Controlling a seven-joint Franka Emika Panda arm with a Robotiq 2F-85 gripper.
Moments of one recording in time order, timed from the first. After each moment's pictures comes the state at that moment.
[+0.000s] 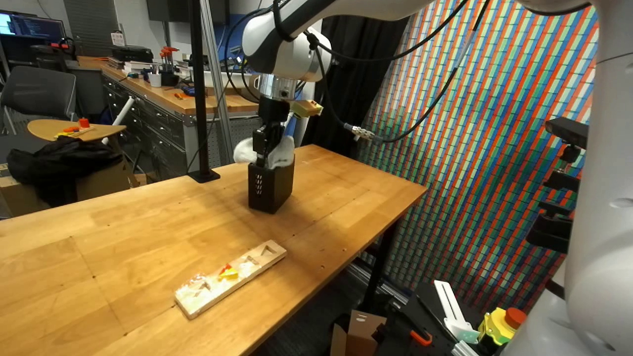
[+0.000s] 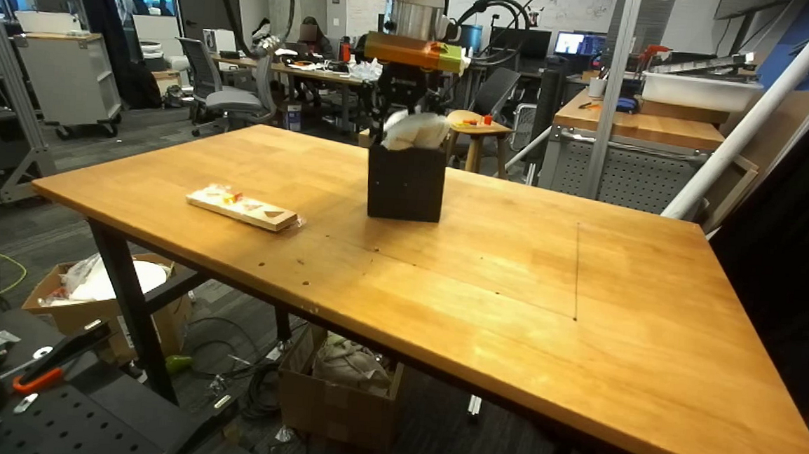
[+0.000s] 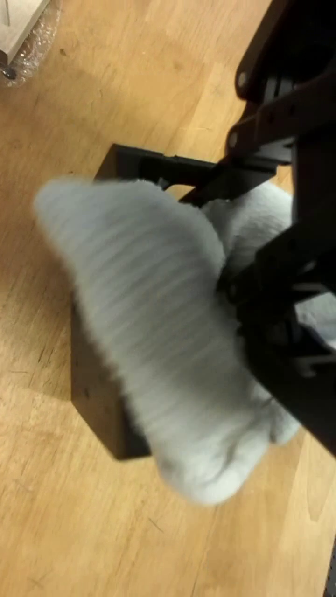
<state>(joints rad) -0.17 0.33 0.04 -1.79 0.11 2.16 -0.64</state>
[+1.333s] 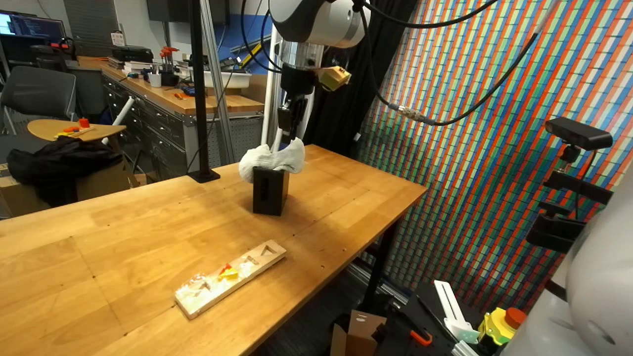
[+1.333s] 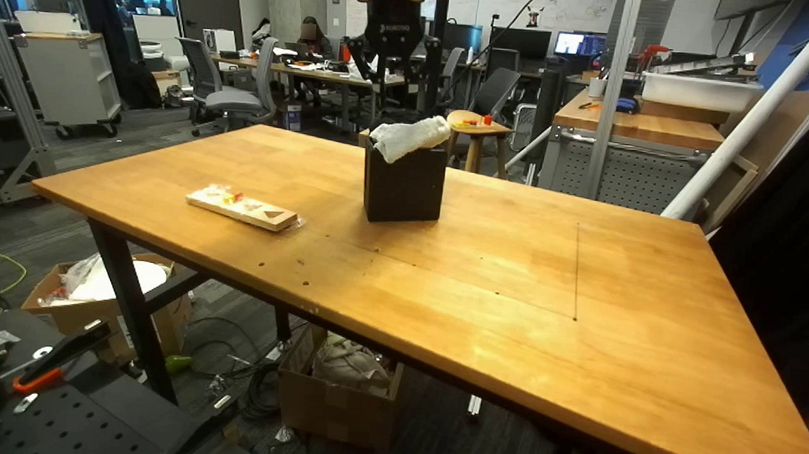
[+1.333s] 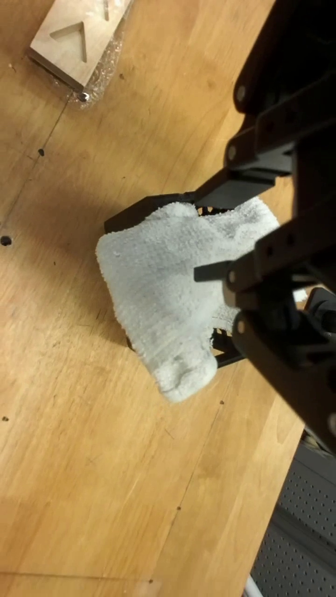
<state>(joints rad) -0.15 0.04 0.00 -2.01 -0.03 2.18 -0.60</state>
